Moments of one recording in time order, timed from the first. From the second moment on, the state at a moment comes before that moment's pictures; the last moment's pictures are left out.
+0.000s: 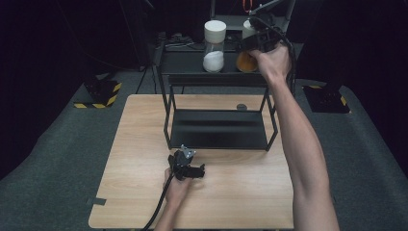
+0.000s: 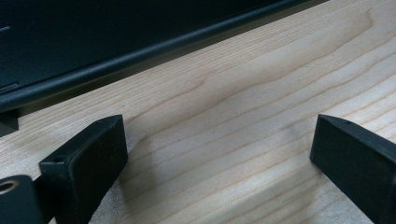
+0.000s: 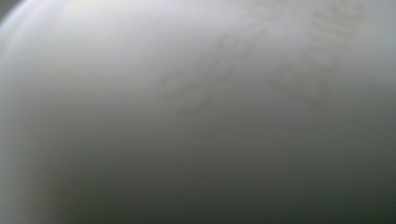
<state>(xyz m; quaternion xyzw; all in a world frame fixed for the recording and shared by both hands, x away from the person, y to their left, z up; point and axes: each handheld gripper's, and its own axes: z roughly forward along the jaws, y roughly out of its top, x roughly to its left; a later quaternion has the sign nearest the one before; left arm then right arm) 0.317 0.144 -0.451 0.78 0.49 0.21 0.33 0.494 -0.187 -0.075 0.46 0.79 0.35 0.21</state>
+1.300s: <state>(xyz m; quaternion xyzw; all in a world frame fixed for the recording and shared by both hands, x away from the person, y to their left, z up) 0.317 0.143 -0.451 0.77 0.49 0.21 0.33 0.475 -0.196 -0.091 0.44 0.78 0.38 0.24</state>
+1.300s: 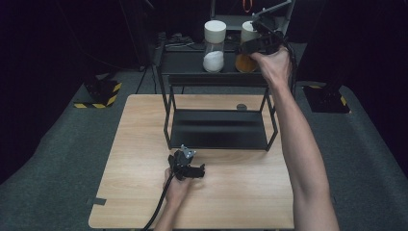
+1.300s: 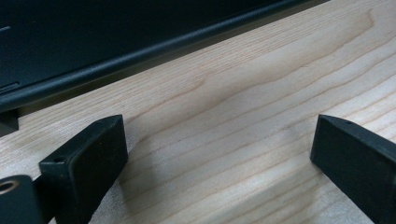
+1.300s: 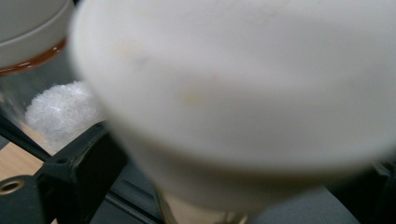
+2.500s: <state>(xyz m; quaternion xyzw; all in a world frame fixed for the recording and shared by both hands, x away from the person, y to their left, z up) 0.317 0.144 -0.451 0.78 0.49 0.21 0.33 0.412 -0.265 -0.136 0.40 0.76 0.45 0.23</state>
